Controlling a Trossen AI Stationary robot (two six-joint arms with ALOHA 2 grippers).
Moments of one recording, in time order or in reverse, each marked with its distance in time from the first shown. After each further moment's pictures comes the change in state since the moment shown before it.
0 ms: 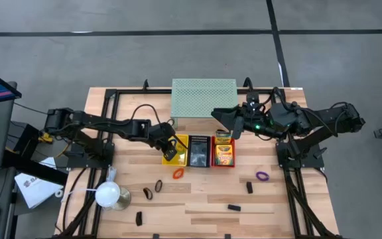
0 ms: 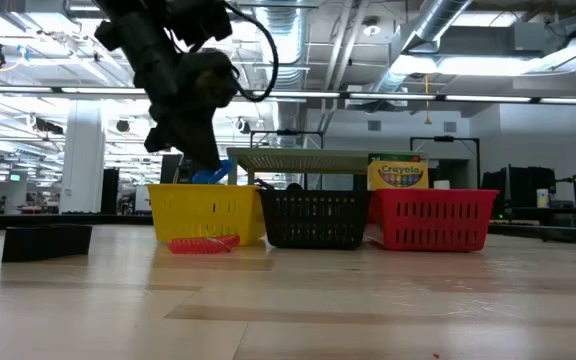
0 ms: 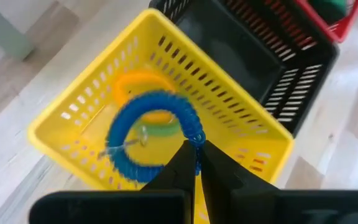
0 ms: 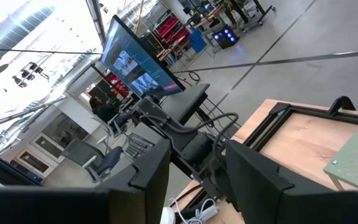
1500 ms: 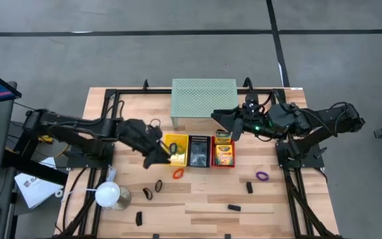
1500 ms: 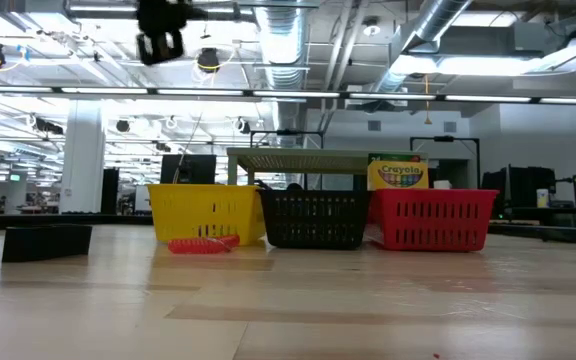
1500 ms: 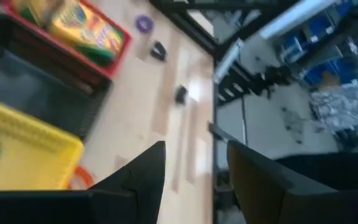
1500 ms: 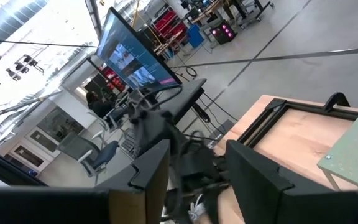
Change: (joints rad) left arm -0.148 -0.347 0.001 0.140 0.256 -0.098; right arm 0.006 0.000 0.000 -0.028 0.000 0.000
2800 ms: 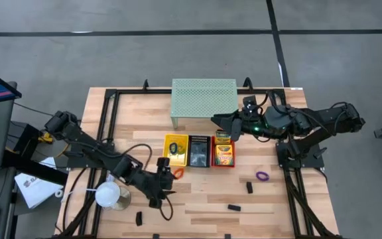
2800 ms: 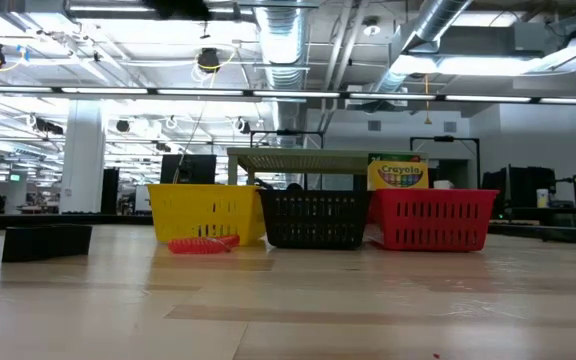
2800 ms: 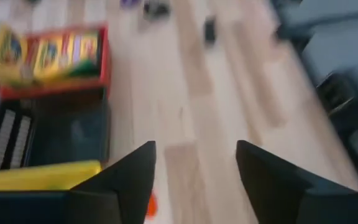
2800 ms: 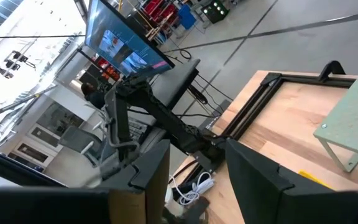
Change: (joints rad) left arm -0.458 0.393 0.264 -0.197 -0.614 0.483; right arm -0.007 0.000 0.000 -0.093 -0.037 0.127
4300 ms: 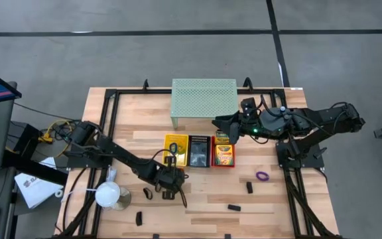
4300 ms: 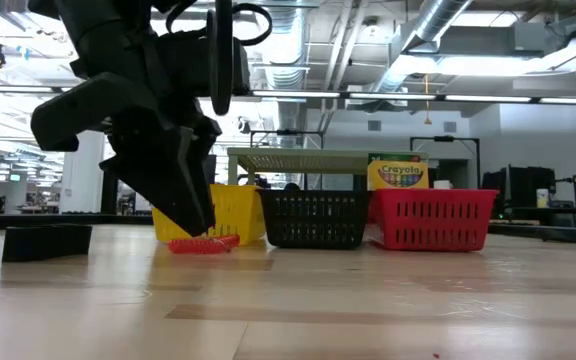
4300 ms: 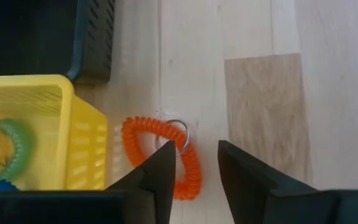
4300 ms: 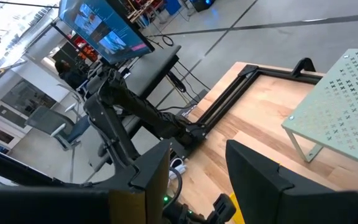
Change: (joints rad) left arm 0.138 0.323 -0.079 0.072 0.035 -0.047; right arm -0.001 0.000 0.000 -0.113 0.004 -0.039
